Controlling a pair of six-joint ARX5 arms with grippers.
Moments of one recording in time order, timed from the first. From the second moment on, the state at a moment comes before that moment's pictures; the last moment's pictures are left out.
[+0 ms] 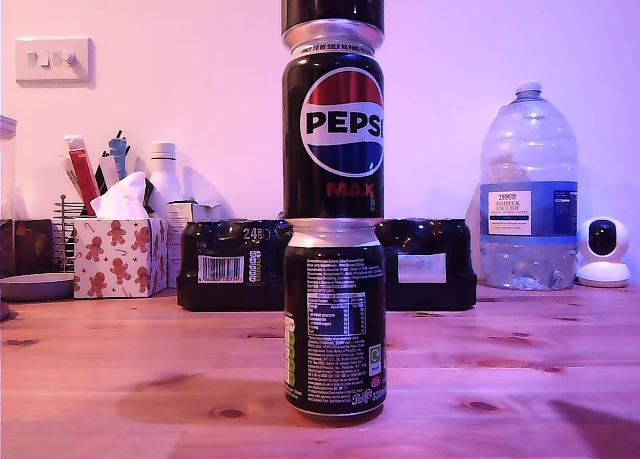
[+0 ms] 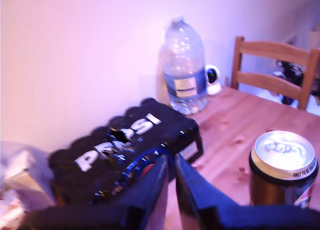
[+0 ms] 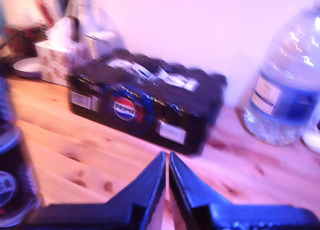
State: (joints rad) left arm -0.55 0.97 1.40 -0.63 0.14 0.16; right arm 0.32 0.48 0.65 -0.39 0.00 -0.13
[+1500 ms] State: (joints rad) left arm -0.45 0.38 0.28 0.05 0.07 0.03; right arm -0.01 0.21 0.28 -0.15 -0.22 -0.03
